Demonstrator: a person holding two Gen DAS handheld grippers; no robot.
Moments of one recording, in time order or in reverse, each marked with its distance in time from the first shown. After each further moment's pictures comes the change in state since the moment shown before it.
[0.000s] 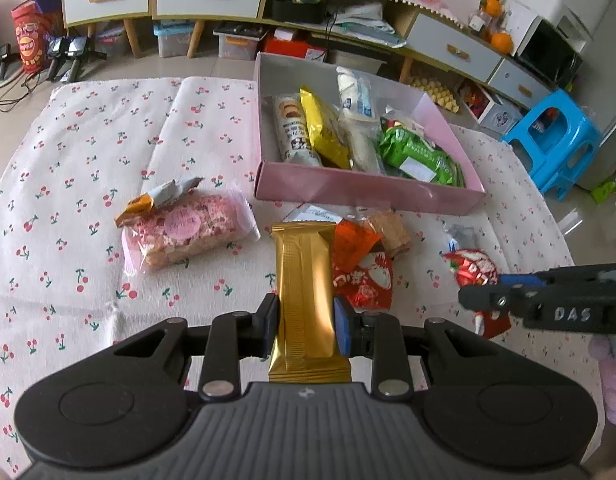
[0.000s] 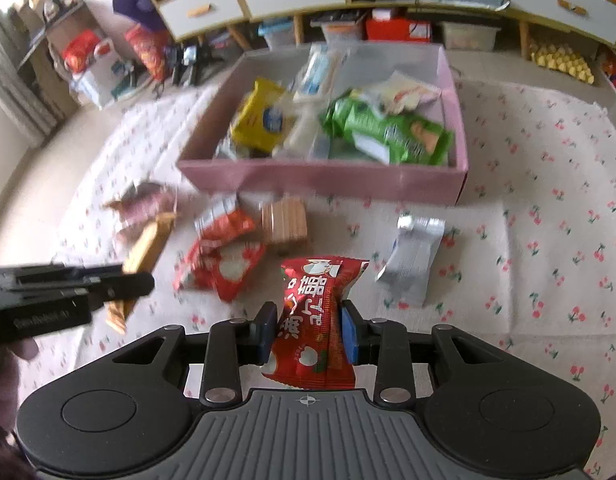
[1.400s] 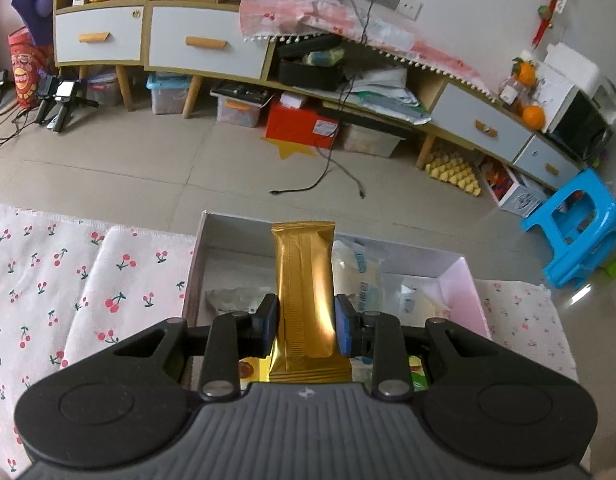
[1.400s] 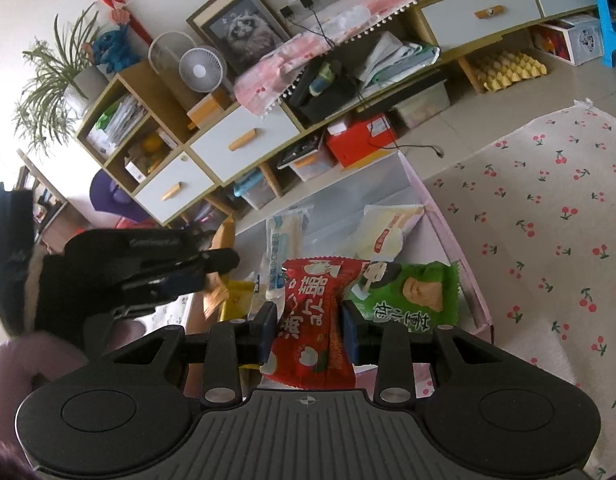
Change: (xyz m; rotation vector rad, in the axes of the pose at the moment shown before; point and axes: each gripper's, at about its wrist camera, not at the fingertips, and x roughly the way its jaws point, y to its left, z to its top) left arm 0.082 -0.010 0.140 -0.082 -0.146 0.025; right arm 0.035 -0.045 0.052 0.372 -0.418 0.122
